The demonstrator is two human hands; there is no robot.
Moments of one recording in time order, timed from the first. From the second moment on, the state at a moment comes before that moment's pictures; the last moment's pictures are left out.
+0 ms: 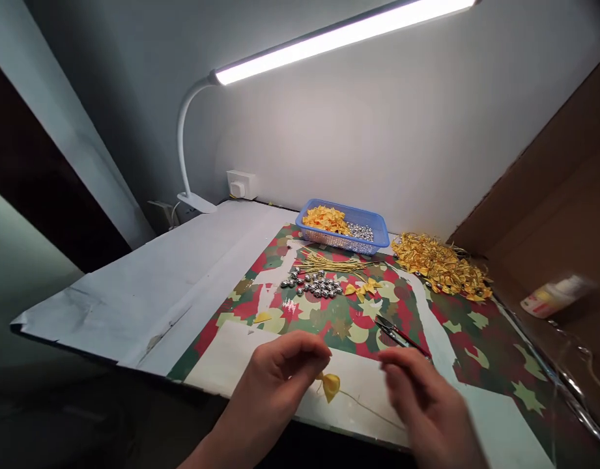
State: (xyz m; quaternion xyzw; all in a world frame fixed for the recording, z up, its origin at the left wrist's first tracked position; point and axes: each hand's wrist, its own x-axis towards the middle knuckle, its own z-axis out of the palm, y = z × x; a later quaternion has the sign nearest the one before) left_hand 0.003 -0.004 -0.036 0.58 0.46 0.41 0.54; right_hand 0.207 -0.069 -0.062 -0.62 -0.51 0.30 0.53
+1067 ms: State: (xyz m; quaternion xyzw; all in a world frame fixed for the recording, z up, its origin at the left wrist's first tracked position) left_hand -0.010 0.102 -0.044 0.78 0.55 0.21 0.21; right_hand 0.161 -0.021 -0.114 -0.60 -0.65 0.11 0.46
